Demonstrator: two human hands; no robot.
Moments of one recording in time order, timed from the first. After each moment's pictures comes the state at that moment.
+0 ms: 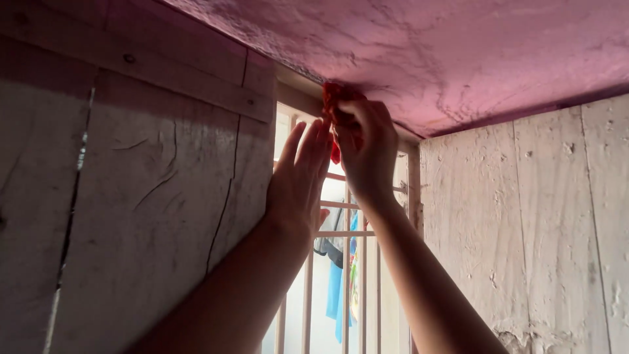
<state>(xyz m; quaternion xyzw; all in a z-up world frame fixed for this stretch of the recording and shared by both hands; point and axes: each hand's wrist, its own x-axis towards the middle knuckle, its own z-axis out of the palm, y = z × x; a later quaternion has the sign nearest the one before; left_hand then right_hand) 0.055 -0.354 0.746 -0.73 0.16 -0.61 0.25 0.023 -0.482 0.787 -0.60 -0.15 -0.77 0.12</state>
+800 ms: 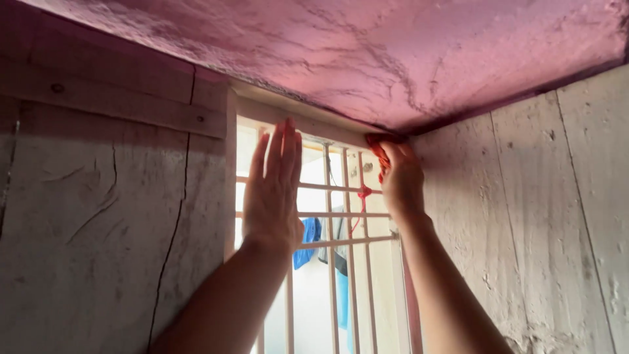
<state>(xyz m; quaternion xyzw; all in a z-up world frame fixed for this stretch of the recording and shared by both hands) 0.039 -0.369 0.747 -0.73 0.08 -0.63 0.27 0.026 -0.617 0.783 -0.63 -0.06 -0.72 0.27</state>
